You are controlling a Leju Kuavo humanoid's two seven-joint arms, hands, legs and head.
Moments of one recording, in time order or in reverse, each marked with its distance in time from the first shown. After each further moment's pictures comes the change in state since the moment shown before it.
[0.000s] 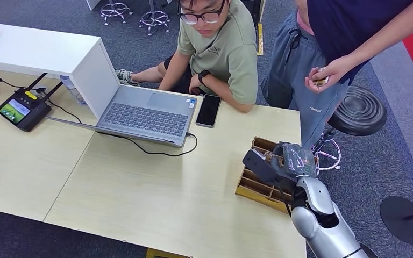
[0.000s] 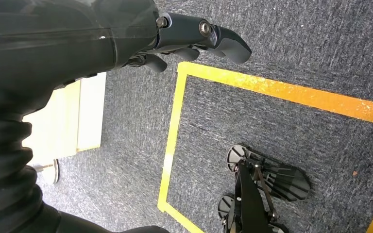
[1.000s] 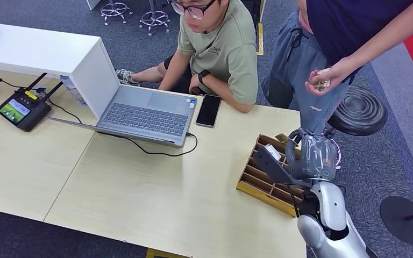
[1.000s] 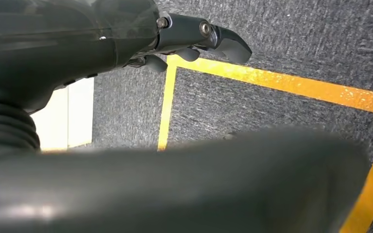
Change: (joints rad) left arm 0.004 0.003 0.015 0.000 0.002 -0.056 -0.045; right arm 0.089 -0.011 -0.085 -0.194 0.186 -0.257 -0.049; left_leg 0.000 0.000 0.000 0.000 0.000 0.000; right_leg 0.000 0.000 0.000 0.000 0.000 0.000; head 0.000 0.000
